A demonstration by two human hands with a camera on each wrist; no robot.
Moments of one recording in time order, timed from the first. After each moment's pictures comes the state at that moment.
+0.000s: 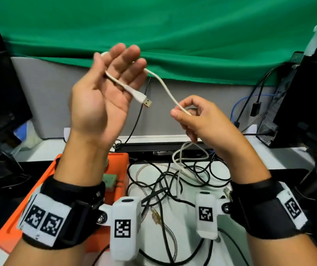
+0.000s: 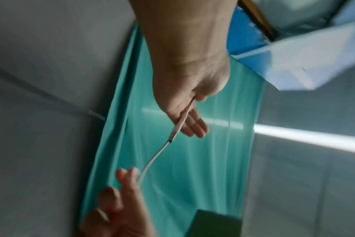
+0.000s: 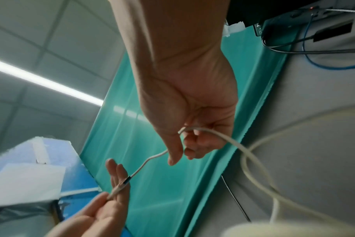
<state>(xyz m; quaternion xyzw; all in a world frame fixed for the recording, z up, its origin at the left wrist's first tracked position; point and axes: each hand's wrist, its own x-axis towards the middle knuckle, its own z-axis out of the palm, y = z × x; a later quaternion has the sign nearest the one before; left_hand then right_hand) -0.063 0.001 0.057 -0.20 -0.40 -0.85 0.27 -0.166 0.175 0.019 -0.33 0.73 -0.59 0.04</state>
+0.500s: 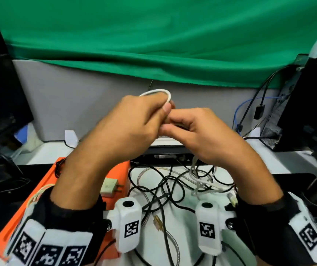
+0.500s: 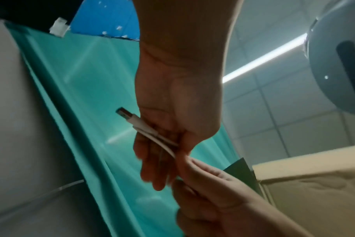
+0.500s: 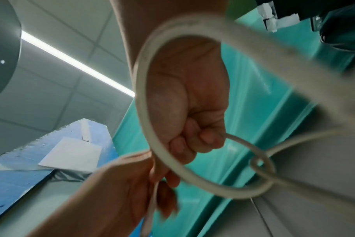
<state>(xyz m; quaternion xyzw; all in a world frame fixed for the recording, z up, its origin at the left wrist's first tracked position) -0.054 0.009 0.046 -0.12 -0.93 -0.20 0.29 -0.133 0.173 0.035 -0.49 0.78 -0.38 -0.05</state>
